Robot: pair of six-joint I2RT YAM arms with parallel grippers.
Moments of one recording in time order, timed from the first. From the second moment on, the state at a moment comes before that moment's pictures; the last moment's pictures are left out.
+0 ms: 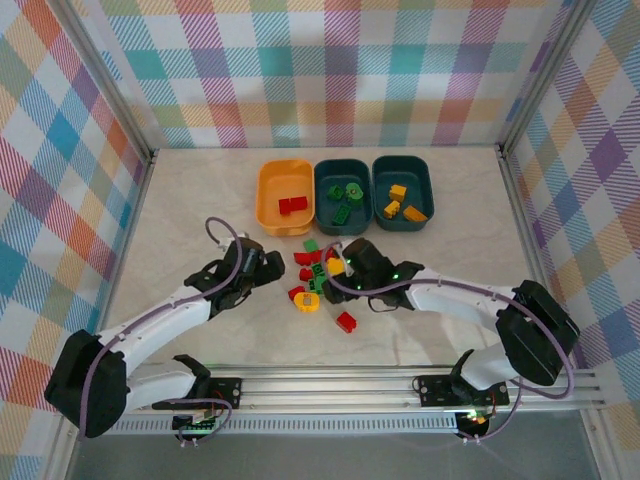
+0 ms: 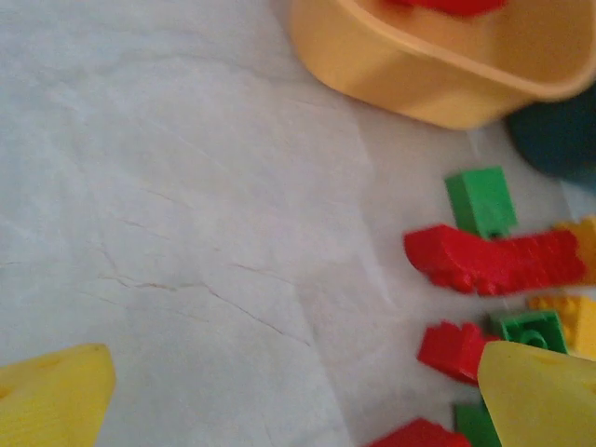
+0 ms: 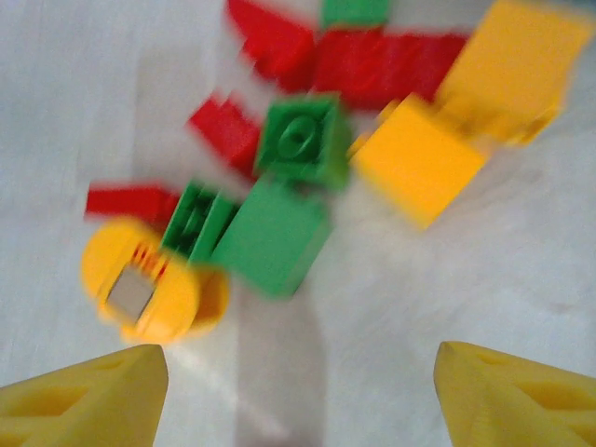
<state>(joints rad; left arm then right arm) -0.54 1.15 0.62 -0.33 -0.26 -0.80 0.89 1.43 0.81 -0.31 0.00 0.34</state>
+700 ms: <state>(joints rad) -0.51 1.00 0.50 -0.32 -0.26 -0.88 1.05 1.65 0.93 -0.61 0.13 0.35</state>
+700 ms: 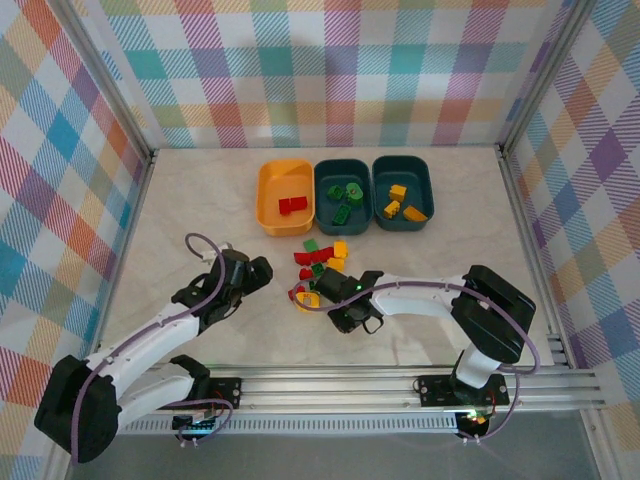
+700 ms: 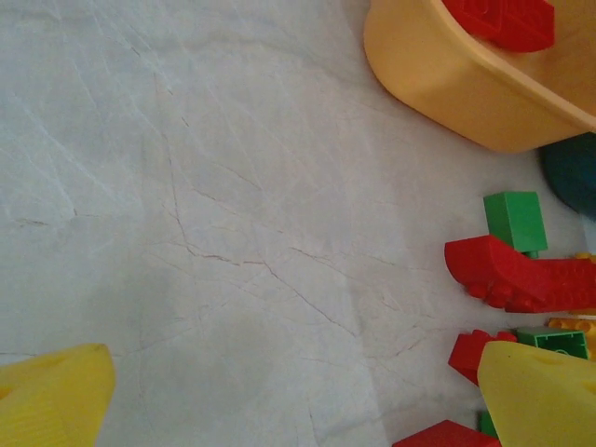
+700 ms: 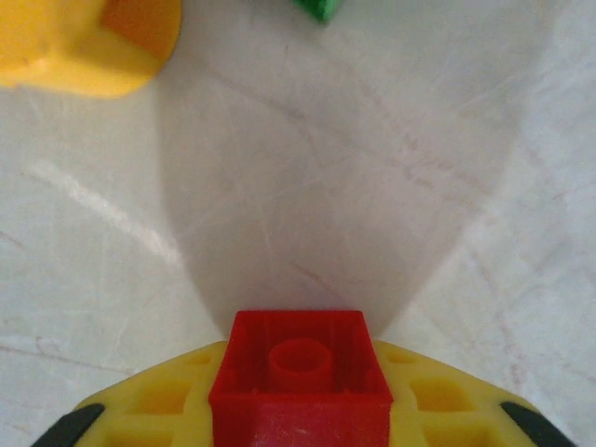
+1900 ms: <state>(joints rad) -0.53 0.89 0.34 -0.28 -0.07 -0.91 0.74 2.19 1.85 -0.49 0.13 0.21</state>
